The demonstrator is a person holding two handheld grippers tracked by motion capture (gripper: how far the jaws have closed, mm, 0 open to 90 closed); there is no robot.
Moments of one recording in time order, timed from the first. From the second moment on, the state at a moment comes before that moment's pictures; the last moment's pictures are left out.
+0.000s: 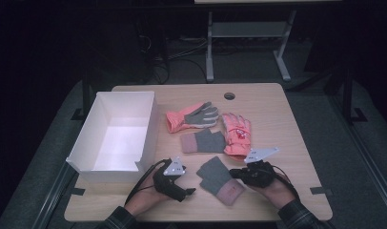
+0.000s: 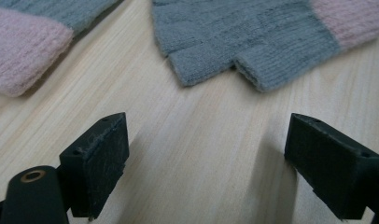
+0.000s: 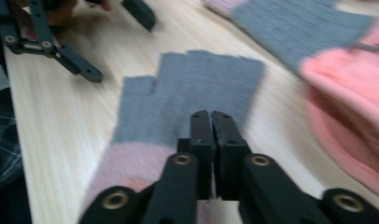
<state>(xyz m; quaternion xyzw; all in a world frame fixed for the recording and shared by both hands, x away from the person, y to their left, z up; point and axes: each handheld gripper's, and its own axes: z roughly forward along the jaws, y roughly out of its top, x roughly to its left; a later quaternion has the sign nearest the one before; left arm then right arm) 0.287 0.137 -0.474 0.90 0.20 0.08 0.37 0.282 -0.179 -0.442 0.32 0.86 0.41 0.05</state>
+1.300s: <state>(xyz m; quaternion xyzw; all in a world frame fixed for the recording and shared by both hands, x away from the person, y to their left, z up) 0.328 0.086 -0.461 0.91 0.23 0.06 0.34 0.277 -0.191 -0.460 0.26 0.90 0.36 0.00</state>
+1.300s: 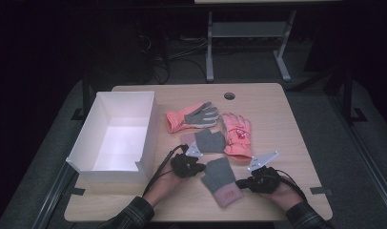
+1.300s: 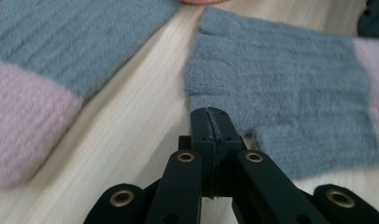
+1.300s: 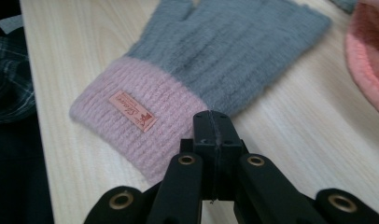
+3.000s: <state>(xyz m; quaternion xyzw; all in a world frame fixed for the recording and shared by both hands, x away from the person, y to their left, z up) 0.352 0.034 -0.462 0.91 0.20 0.03 0.36 0.268 -0.124 -0.461 0.20 0.89 0.40 -0.04</state>
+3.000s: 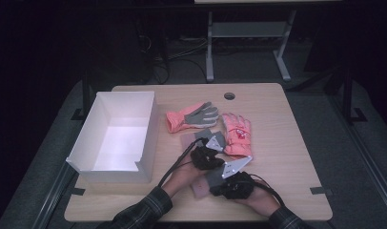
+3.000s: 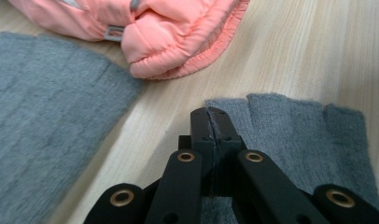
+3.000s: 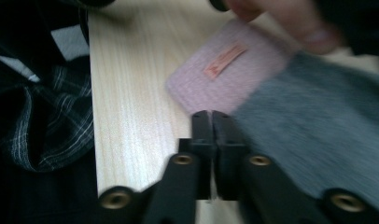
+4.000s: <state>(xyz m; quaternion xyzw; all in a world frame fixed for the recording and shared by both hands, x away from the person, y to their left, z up) 0.360 0.088 -0.441 0.90 0.21 0.06 0.37 0.290 -0.282 -0.482 0.42 0.82 0.36 0.18</state>
